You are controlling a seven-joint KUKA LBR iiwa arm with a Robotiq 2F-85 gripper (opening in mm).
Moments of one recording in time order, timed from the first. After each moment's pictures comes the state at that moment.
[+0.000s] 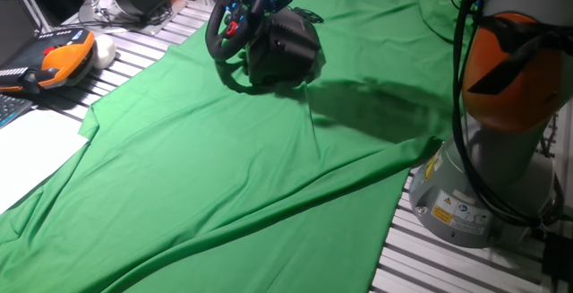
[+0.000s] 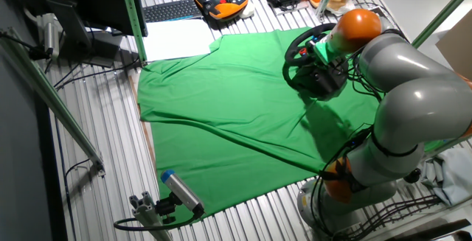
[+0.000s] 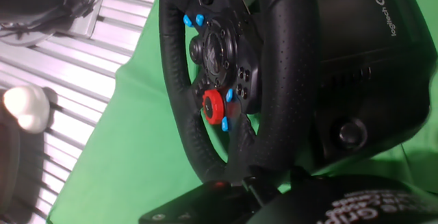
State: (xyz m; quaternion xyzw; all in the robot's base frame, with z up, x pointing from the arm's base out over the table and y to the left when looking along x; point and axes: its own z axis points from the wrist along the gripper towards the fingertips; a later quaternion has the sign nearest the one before) arm 0.533 -0.120 0.235 0.57 0.80 0.08 0.17
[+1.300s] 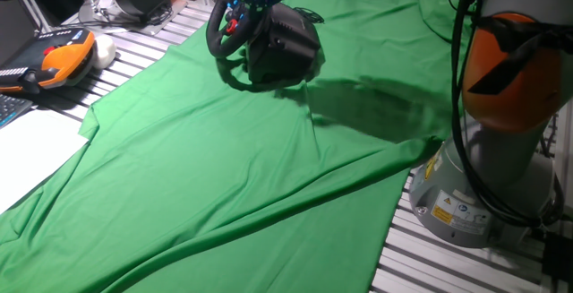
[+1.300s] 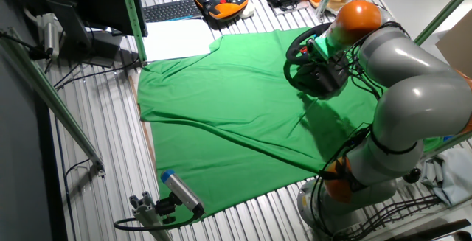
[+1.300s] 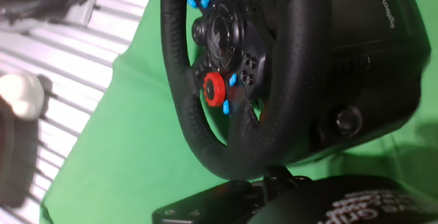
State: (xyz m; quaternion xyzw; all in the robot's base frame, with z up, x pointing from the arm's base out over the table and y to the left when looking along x) arm 0.529 -0.117 0.255 0.54 0.83 0.07 0.14
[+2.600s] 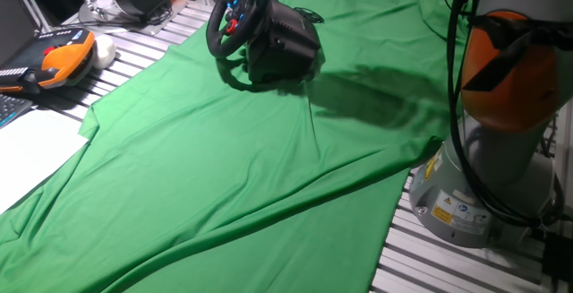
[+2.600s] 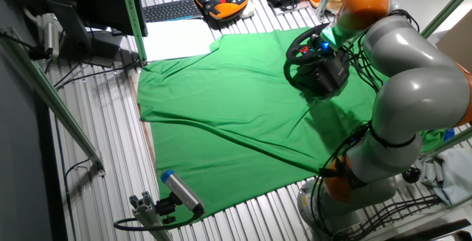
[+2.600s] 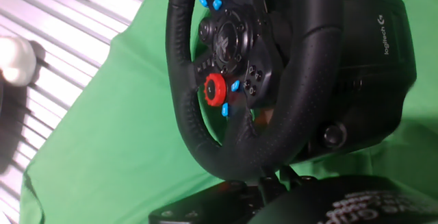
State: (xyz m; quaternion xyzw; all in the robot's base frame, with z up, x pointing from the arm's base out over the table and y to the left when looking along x) arm 0.532 -0.129 0.270 0.50 0.86 0.06 0.11
